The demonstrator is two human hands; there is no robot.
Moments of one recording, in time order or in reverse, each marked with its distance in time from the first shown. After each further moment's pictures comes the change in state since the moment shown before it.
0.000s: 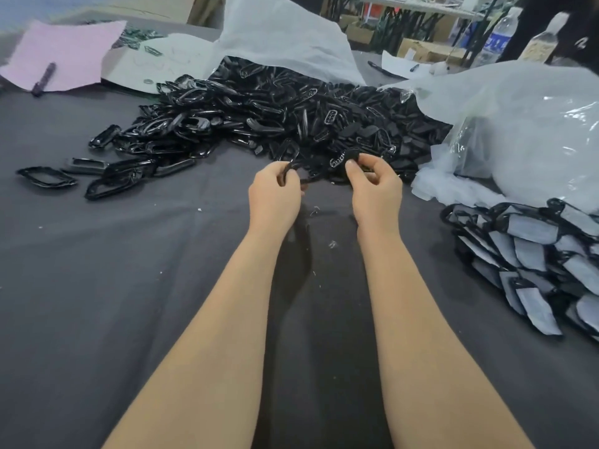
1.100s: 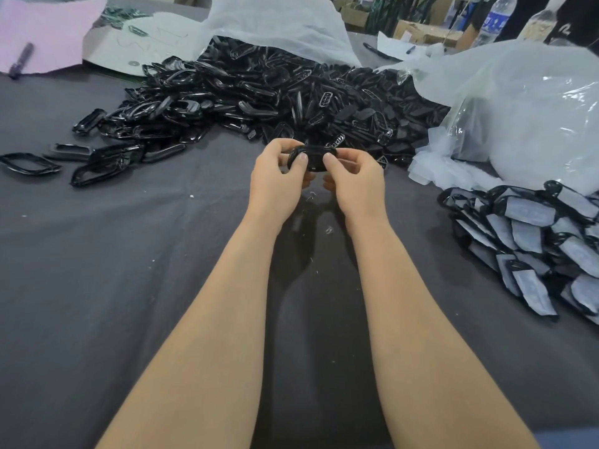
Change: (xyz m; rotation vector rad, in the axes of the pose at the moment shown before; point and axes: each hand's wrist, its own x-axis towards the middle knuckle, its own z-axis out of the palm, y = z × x) left_hand -0.006 0.002 0.002 -0.181 -0.111 0.058; right_hand -0.009 0.001 0.007 -0.050 -0.107 0.020
